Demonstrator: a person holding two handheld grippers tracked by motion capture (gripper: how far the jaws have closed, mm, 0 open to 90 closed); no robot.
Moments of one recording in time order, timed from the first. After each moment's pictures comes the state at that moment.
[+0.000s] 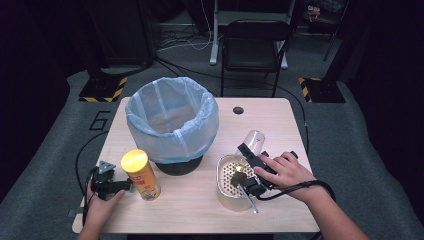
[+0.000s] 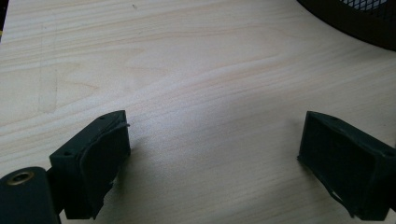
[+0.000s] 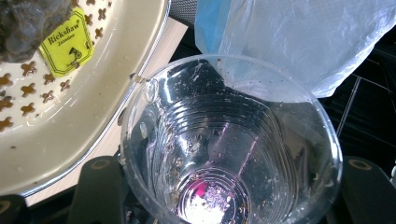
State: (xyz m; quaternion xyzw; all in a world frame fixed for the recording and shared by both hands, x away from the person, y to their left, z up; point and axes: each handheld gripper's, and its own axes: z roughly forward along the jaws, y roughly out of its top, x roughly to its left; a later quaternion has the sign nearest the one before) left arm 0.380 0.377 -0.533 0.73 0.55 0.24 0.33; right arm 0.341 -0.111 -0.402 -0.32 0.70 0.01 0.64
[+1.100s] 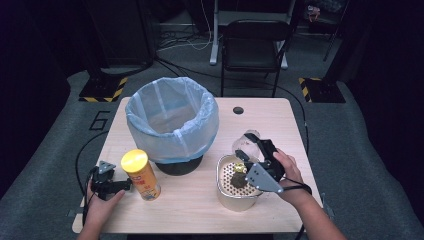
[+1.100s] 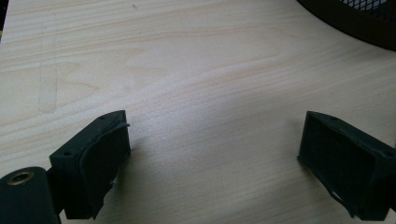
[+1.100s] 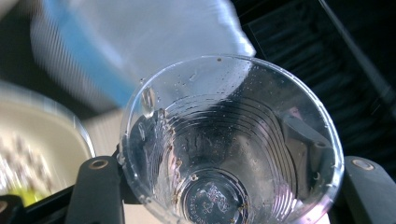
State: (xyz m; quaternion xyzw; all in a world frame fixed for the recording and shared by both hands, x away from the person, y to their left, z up) left arm 0.380 0.377 -0.533 0.72 0.55 0.24 0.33; right arm 0.349 -0.124 -0.375 -0.04 0.73 0.37 0.57
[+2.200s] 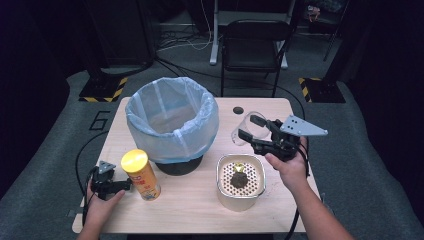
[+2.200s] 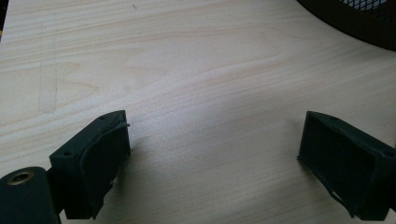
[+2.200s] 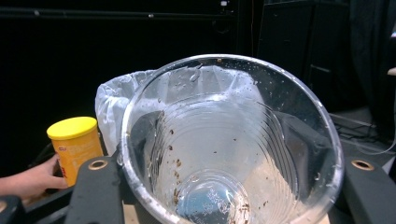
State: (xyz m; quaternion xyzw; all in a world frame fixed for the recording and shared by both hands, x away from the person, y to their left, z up) left arm 0.380 0.377 -0.533 0.72 0.55 0.24 0.33; right arm 0.384 -0.152 -0.313 0.23 0.69 0.65 0.21
